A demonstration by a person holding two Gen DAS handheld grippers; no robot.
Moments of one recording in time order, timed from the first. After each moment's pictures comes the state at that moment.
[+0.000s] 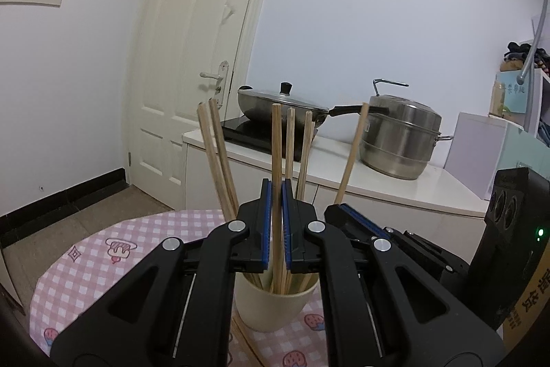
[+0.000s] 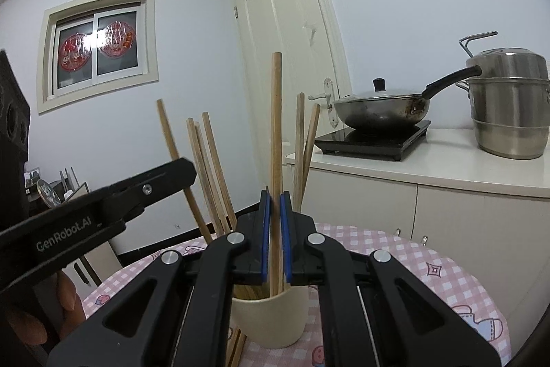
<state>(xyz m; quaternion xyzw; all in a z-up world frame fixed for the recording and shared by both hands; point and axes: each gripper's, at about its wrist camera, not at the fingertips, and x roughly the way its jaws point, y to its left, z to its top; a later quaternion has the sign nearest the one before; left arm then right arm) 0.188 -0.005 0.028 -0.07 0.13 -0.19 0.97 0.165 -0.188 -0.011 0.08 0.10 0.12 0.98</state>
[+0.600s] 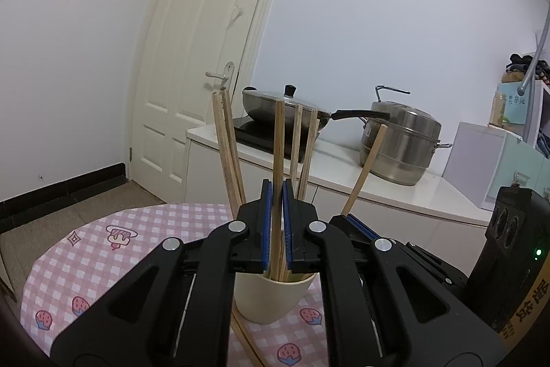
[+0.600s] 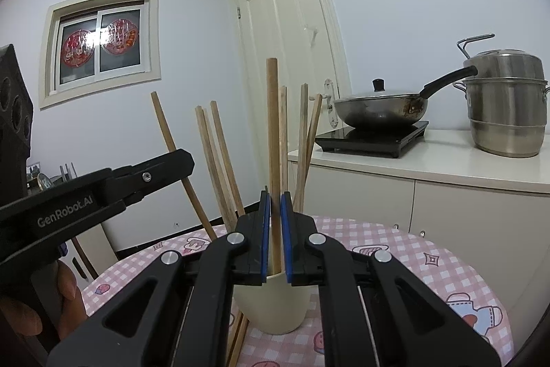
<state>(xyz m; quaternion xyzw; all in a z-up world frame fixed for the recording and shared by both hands) 0.180 0.003 0.021 -0.10 0.12 -0.19 0.97 0.153 -0.183 -0.018 0.07 0.09 0.12 0.99</state>
